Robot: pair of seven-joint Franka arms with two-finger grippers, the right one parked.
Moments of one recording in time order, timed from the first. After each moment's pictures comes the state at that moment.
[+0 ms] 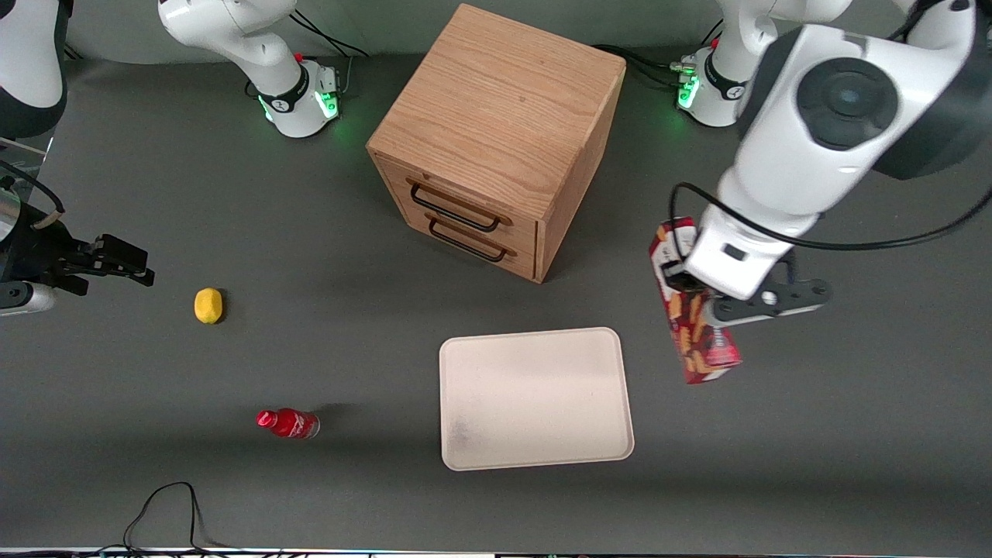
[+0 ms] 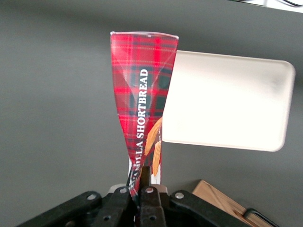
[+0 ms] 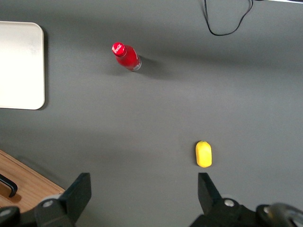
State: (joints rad) arm -0.37 0.34 -0.08 -1.27 0.06 1.68 -0.60
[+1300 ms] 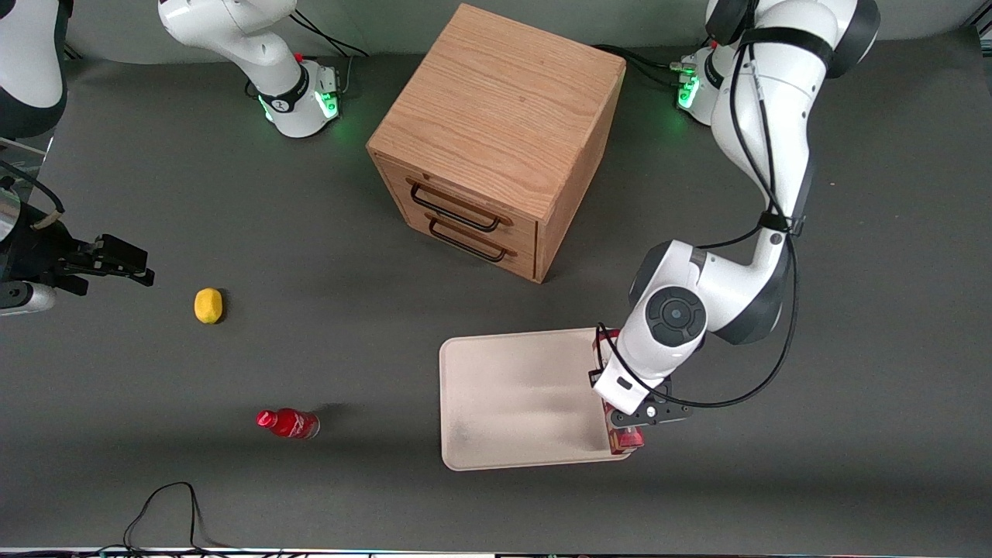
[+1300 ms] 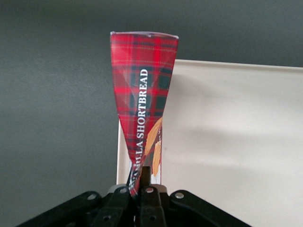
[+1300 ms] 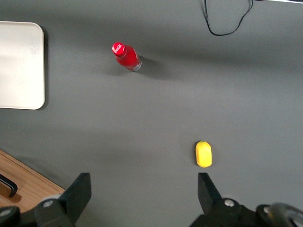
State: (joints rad) arm -0.38 0.82 -0.06 -1.23 0.07 2.15 -0.59
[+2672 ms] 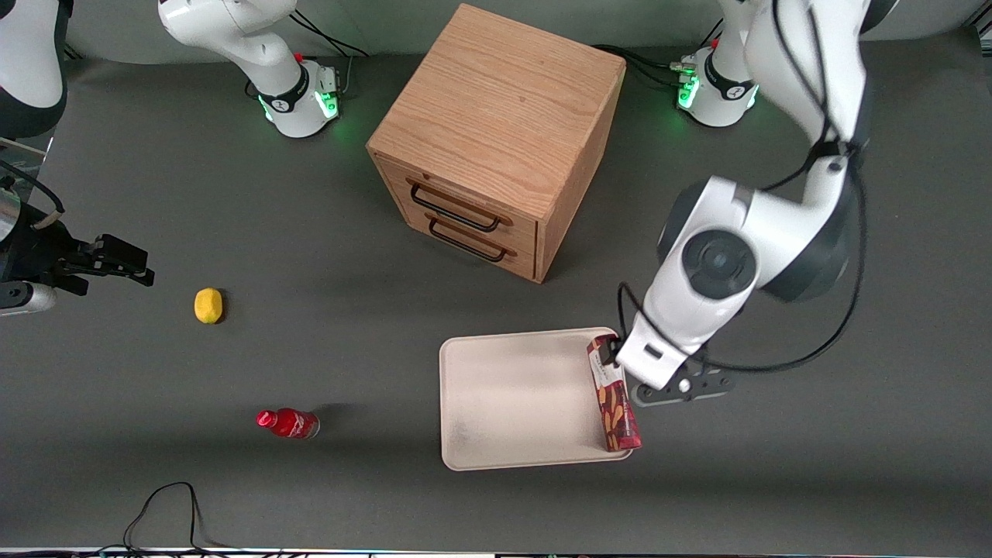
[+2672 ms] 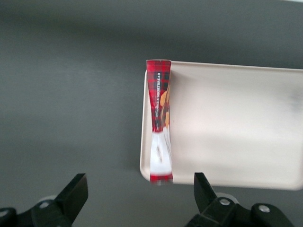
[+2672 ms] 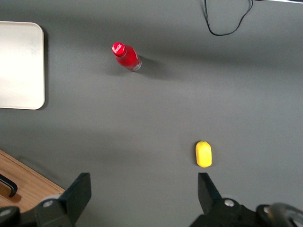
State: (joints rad) arm -0.38 0.55 -0.07 -1.20 0.08 1.82 -0.59
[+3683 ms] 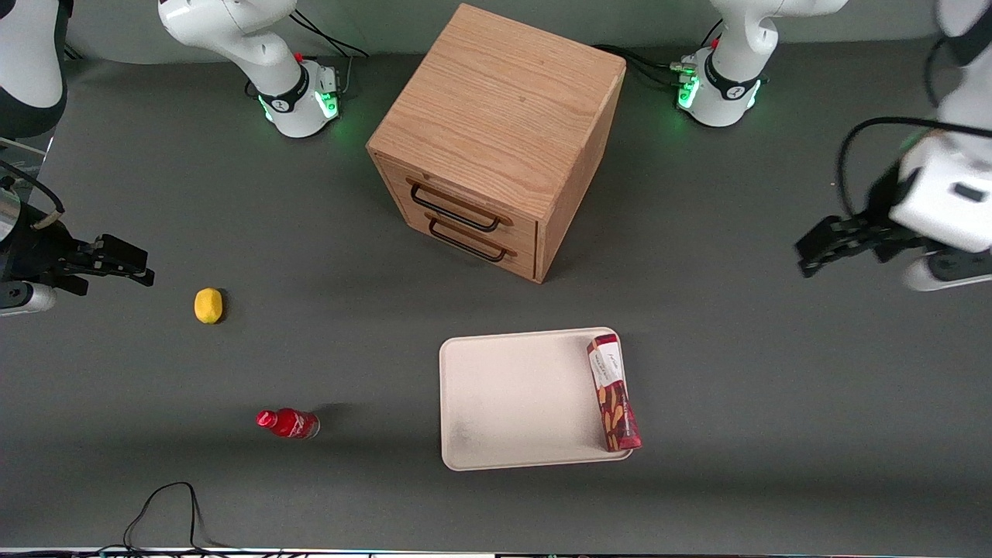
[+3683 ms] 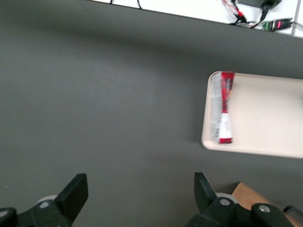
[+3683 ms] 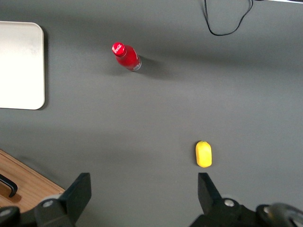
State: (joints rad) arm -0.06 0.15 -0.10 -1.32 0.04 1.58 -0.31
